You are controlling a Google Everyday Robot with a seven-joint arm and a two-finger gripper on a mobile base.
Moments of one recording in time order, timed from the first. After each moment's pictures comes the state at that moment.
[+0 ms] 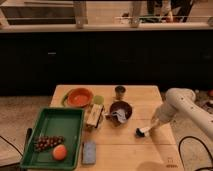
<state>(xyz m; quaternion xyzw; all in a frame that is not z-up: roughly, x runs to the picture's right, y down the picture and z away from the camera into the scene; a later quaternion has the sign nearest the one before) 0.305 0.202 0.838 -0.31 -0.18 -0.19 0.91</state>
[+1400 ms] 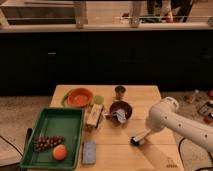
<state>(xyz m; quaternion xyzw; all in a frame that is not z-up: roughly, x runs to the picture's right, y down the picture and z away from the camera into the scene) 0.264 0.224 0.815 -0.27 -0.05 -0.26 0.93</state>
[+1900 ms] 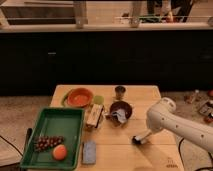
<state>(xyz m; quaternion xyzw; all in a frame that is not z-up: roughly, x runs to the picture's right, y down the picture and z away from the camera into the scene) 0.284 0.222 0.820 -0.27 -0.01 -0.25 0.93</state>
